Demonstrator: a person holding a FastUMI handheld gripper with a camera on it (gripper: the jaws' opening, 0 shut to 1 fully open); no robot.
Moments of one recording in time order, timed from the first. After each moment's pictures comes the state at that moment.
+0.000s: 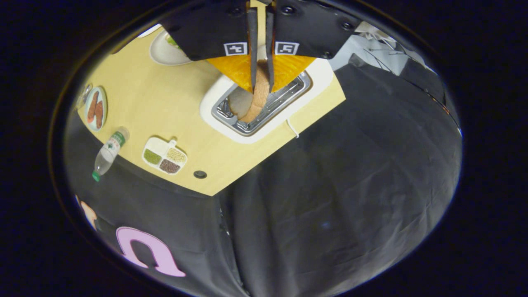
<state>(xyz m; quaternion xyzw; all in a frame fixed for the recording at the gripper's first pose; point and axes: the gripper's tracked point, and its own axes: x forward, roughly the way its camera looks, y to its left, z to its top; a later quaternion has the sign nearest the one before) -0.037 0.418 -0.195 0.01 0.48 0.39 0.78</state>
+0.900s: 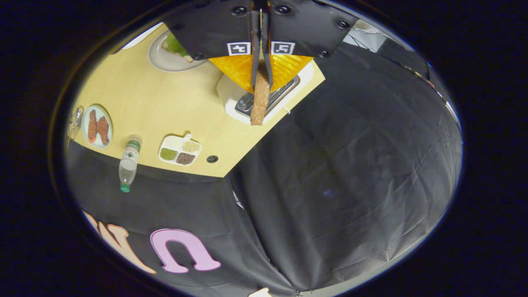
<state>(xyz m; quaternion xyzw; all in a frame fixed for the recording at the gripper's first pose) -0.016 0.347 -0.131 0.13 0.43 0.37 0.81</state>
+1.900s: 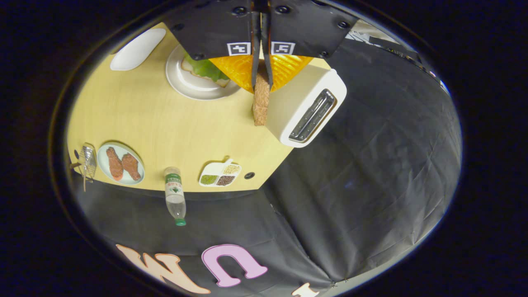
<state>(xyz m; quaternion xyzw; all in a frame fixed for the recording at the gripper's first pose) -0.035 0.253 -0.205 0.16 0.48 0.29 0.81</state>
